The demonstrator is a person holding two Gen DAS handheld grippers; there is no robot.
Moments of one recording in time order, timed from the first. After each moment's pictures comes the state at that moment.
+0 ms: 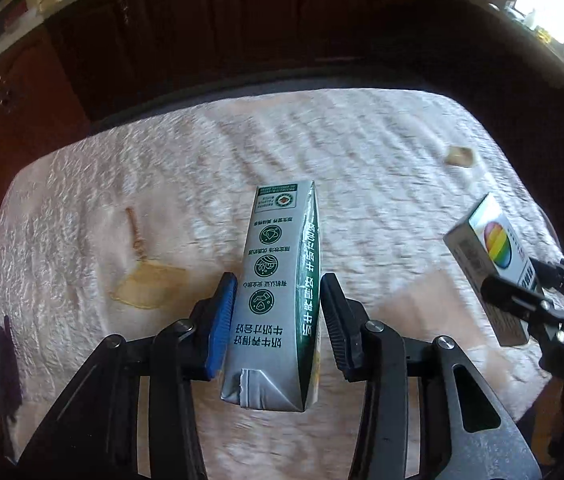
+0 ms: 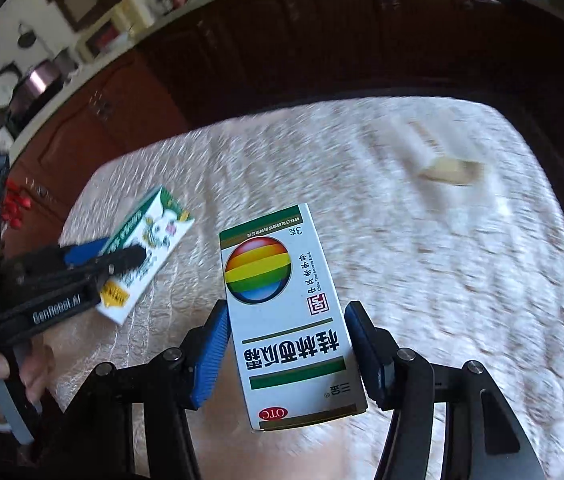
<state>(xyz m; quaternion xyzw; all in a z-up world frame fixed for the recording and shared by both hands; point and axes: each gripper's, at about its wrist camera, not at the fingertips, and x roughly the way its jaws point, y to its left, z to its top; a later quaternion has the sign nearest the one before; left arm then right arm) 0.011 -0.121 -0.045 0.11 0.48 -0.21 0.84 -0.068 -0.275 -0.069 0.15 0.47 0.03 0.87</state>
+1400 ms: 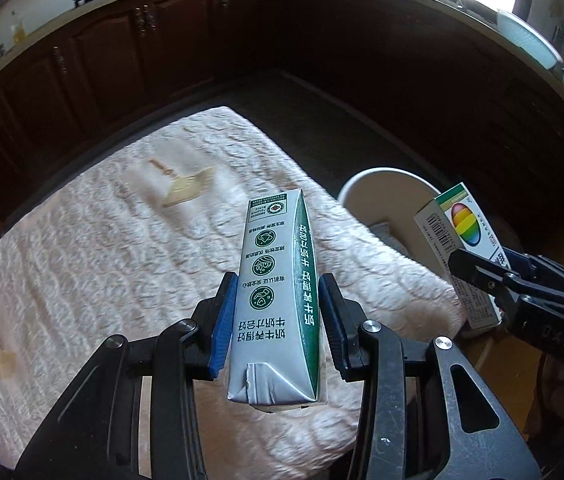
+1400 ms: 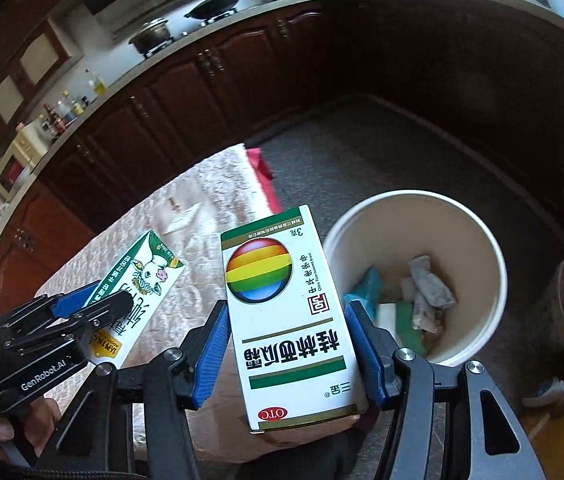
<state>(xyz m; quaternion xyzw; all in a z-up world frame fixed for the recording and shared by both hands) -0.112 -0.352 -0.023 0.19 0.43 -0.38 0.80 -0.248 -0.474 -0.032 0.26 0.38 -0.17 0.87</state>
